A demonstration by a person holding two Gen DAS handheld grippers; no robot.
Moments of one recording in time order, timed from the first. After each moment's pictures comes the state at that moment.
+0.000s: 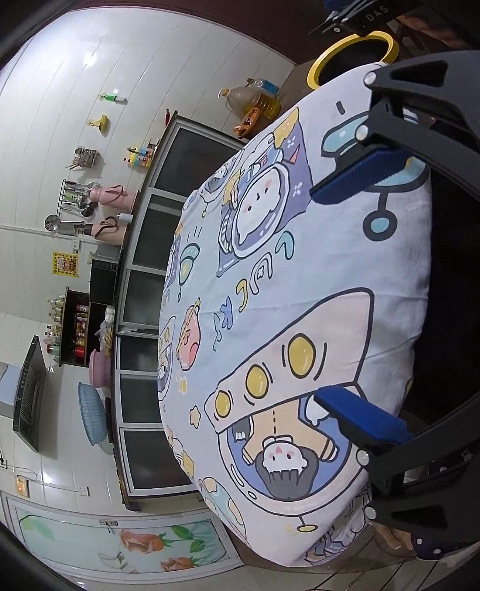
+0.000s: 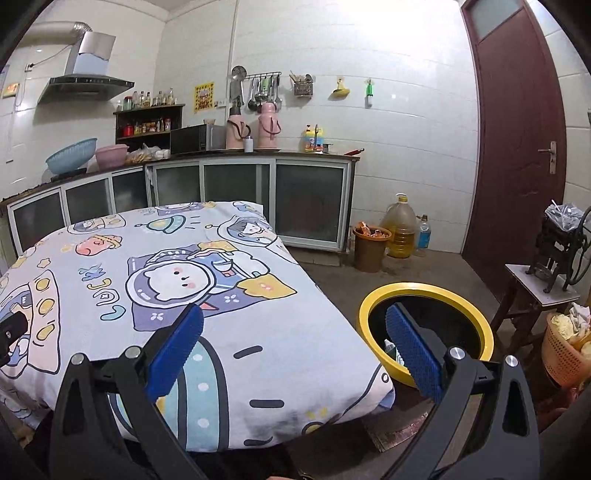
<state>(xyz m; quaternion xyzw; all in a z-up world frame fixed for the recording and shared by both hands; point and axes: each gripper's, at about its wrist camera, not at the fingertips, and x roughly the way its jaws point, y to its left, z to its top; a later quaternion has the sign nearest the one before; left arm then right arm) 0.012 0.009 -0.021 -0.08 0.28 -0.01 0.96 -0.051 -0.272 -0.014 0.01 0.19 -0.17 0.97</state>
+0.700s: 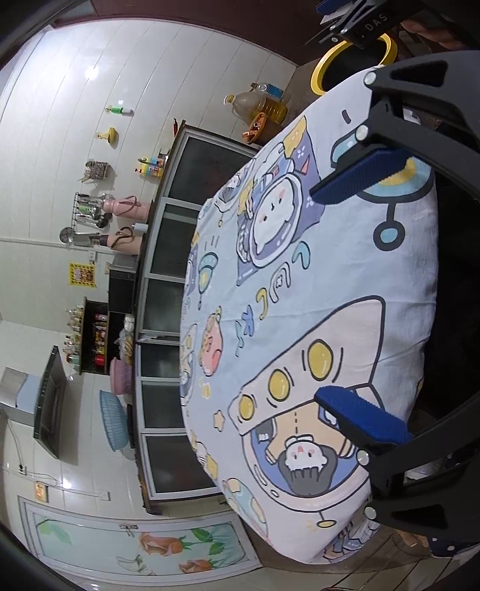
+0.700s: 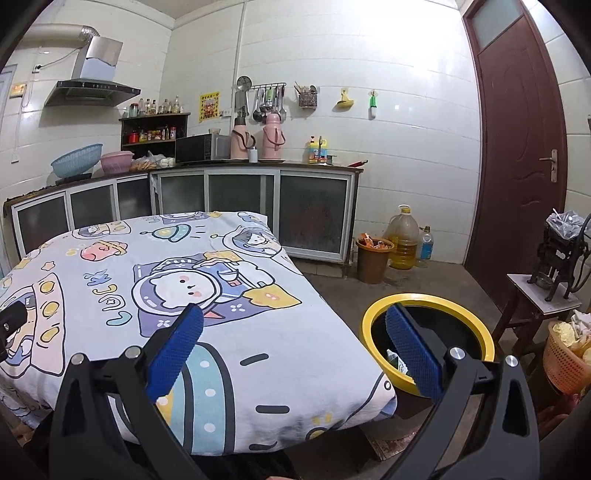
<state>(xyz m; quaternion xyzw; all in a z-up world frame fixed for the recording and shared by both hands) -0.001 0.000 -0.008 -0.06 0.24 -0.02 0.97 -0.058 -0.266 -0.009 0.01 0.16 -0.17 0.97</state>
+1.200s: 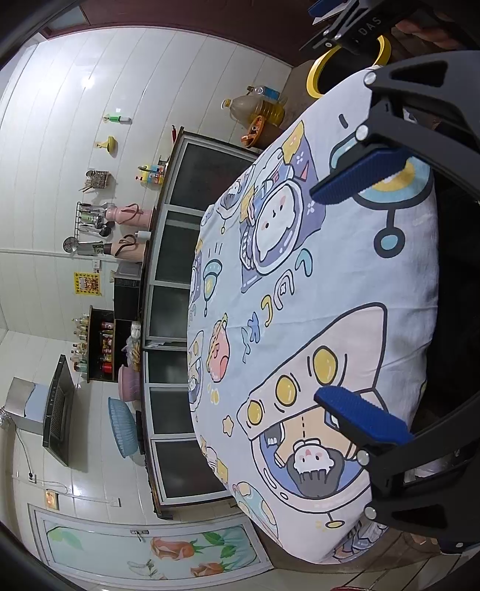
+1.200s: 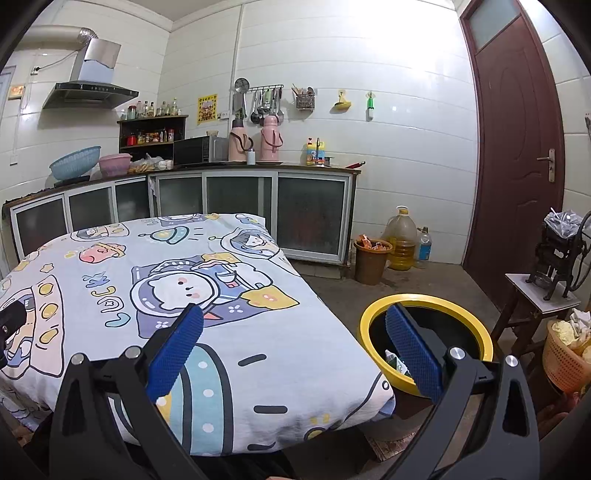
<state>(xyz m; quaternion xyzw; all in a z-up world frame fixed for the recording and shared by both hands) -0.006 -0.006 -0.006 -0.05 0.23 -0.02 0.97 -0.061 -0.267 -0.009 0.01 0.16 -0.17 0.97</state>
